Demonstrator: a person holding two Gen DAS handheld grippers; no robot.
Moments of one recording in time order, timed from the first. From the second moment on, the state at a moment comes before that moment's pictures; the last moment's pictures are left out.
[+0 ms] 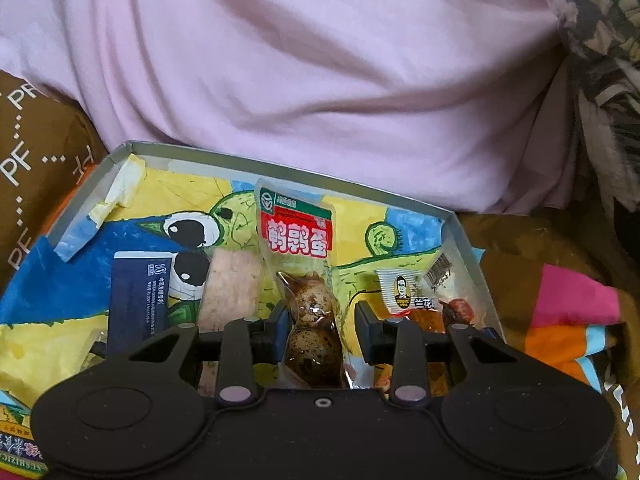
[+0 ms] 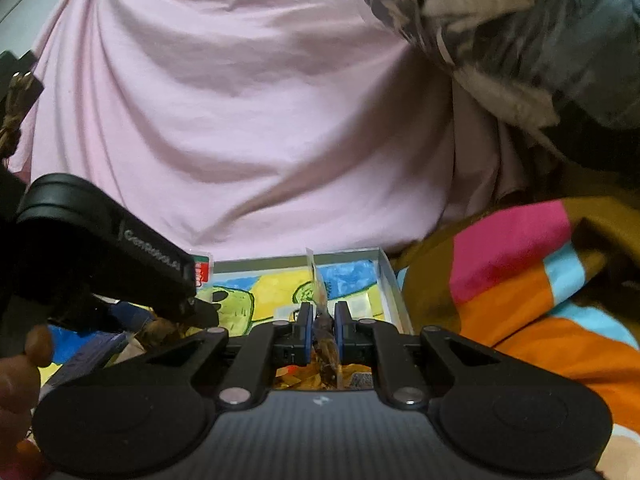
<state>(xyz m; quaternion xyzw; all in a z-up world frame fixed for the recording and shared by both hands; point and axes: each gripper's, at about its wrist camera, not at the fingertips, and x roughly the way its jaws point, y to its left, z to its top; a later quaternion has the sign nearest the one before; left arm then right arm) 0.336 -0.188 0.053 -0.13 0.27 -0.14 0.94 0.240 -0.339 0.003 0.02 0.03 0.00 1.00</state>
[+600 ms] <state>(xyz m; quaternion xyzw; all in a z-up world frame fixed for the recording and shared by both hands) 0.329 -0.184 0.061 -0.11 0.23 -0.11 0.96 0.242 -0.340 0.007 0.01 0.03 -0.03 1.00</state>
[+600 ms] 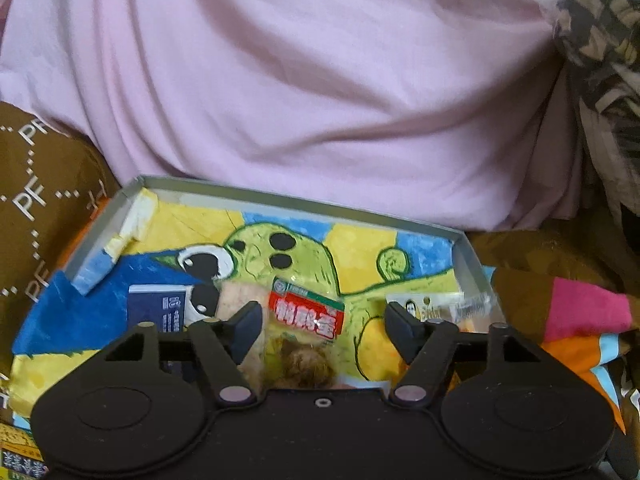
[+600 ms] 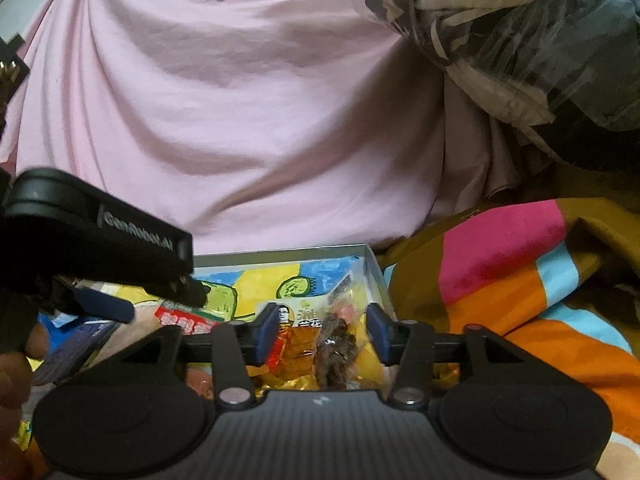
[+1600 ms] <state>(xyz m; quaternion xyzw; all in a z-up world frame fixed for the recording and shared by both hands) 0.204 -0.067 0.096 -0.09 0.15 -0.03 0.98 0.135 -0.284 0.054 -0.04 -0.05 -0.02 1.00</state>
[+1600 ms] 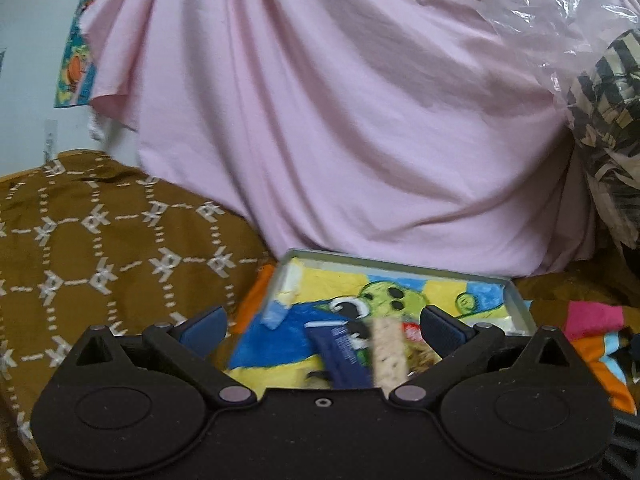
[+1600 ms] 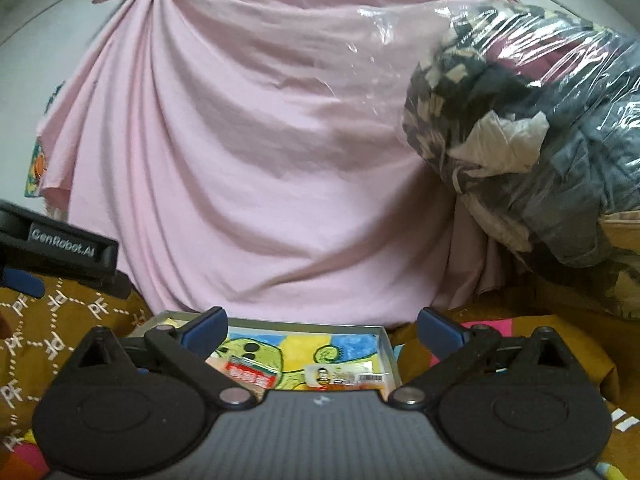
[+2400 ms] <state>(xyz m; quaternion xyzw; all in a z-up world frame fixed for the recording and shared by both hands) 0.108 0.007 0.037 -0.02 0.23 -0.02 0.97 0.045 -0.223 0.014 -0.08 0.11 0.05 0.99</state>
